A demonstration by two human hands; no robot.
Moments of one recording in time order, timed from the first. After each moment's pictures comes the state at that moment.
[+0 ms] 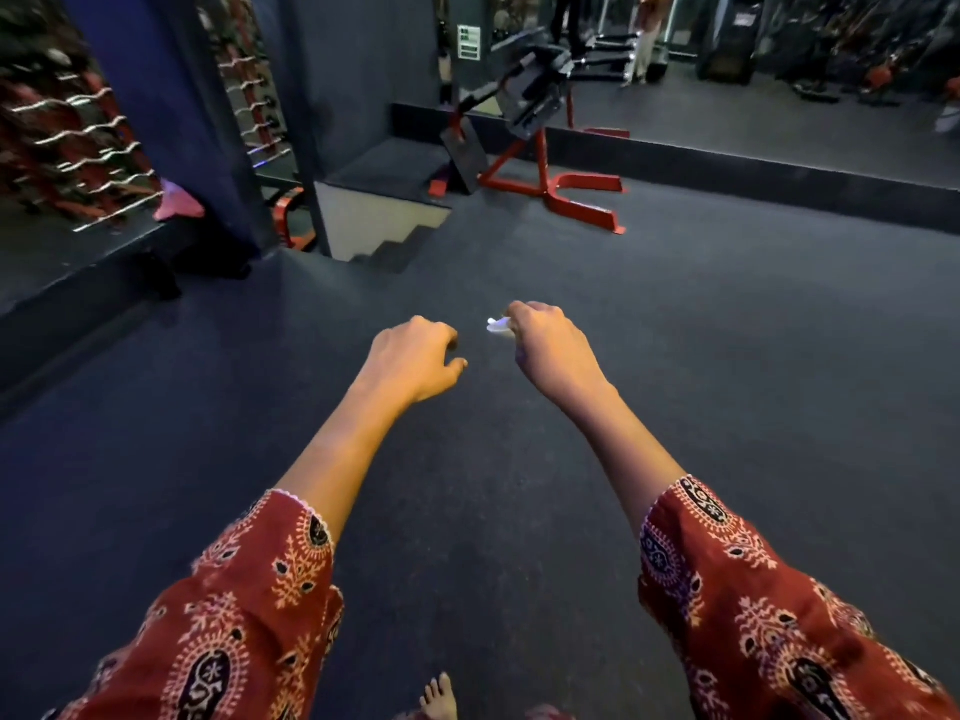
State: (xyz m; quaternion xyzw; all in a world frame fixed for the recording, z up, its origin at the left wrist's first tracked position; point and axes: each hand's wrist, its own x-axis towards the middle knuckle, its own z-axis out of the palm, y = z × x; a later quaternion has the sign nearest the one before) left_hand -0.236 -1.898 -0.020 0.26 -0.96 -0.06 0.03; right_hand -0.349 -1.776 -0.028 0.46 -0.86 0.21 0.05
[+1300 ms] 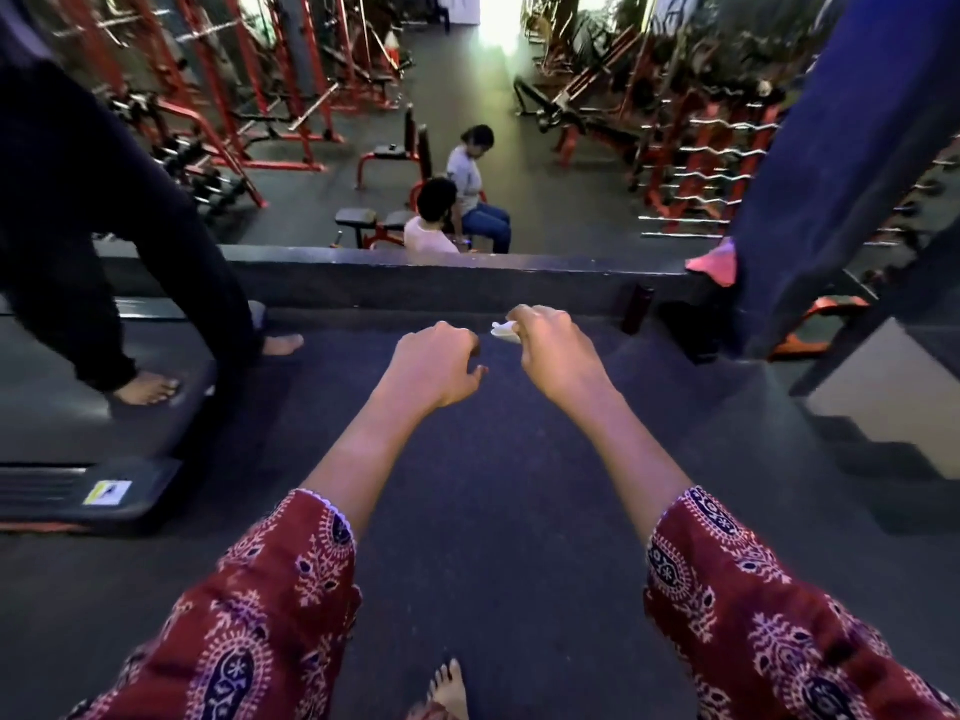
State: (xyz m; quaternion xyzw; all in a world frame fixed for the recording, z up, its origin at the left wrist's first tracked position) left_hand -0.071 -2.429 -0.032 0.75 -0.66 -0.02 0.05; right_hand -0.208 -2.491 -0.036 0.87 -0.44 0.19 -0.08
